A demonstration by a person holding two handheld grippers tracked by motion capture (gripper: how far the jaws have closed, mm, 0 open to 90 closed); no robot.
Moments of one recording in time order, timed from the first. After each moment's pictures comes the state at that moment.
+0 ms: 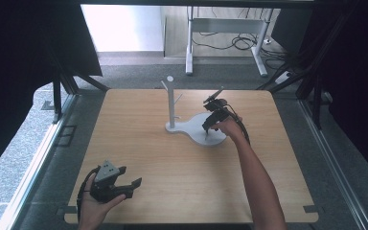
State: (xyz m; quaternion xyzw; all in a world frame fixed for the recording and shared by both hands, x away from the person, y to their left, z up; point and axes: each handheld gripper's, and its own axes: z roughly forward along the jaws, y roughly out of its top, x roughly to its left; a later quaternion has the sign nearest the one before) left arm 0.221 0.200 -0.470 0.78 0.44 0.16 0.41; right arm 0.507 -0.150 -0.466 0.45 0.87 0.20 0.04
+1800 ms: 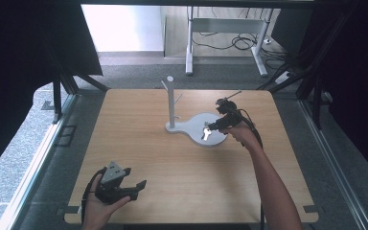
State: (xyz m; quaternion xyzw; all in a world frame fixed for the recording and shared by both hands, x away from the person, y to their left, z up) left arm 0.219 0.187 -0.471 0.79 0.42 0.15 0.41; right arm 0.460 -0.185 -0.433 0.42 0.86 0.28 0.08
